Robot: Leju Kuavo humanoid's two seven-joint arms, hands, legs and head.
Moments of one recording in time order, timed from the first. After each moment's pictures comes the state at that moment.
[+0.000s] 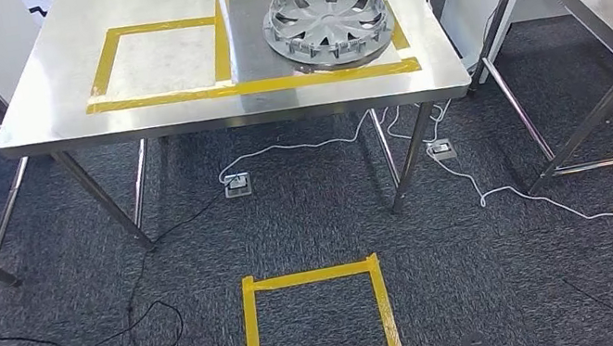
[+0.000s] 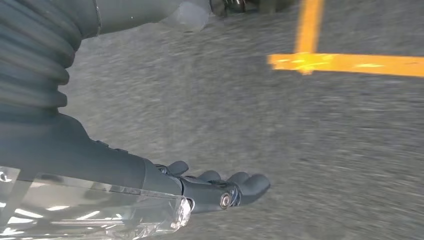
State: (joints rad) left arm -0.17 0.00 -1.03 -0.23 0.47 0.33 -0.13; right arm -0.06 -0.15 0.63 -0.47 -0.35 -0.55 0.16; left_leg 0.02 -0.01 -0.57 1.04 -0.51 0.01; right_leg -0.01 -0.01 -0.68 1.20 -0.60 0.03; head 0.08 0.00
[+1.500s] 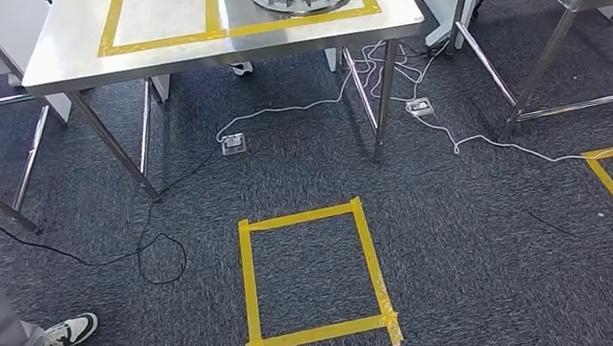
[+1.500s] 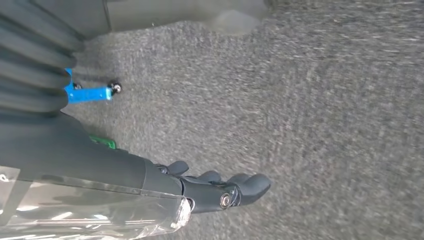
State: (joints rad) left arm -0.17 -0.01 -1.05 -0.23 0.45 0.32 -0.13; right arm -0.10 -0.10 0.68 -0.26 -0.36 -0.49 0.14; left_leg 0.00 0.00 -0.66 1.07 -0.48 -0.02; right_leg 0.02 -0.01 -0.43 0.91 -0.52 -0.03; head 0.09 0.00
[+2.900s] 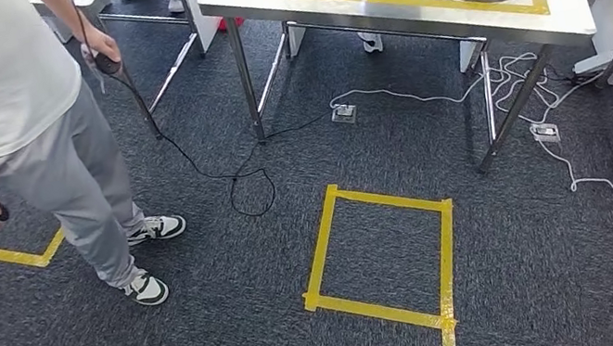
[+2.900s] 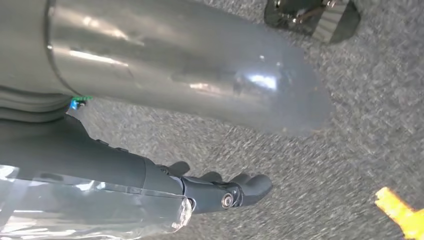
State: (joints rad) left arm -0.18 0.00 -1.08 -0.23 0.41 0.31 -0.11; right arm -0.11 -0.10 0.75 -0.23 -0.29 -0.35 0.18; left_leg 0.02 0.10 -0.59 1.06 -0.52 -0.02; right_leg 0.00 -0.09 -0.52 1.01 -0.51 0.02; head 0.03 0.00
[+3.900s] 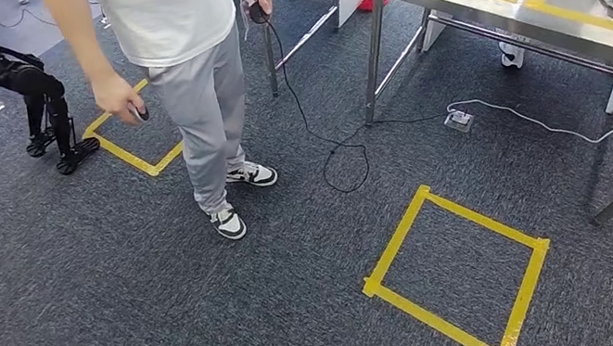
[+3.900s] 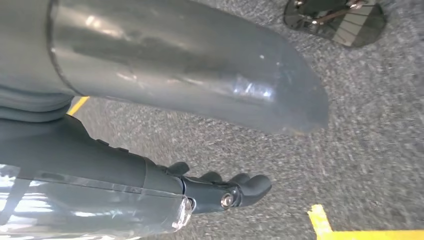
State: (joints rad) left arm -0.19 -0.01 -1.08 -0.23 0.41 0.31 -0.11; right arm -0.11 -0.10 0.78 -0.22 -0.28 -0.30 0.21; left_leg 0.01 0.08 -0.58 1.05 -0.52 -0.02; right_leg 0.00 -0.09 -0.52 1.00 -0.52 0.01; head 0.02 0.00
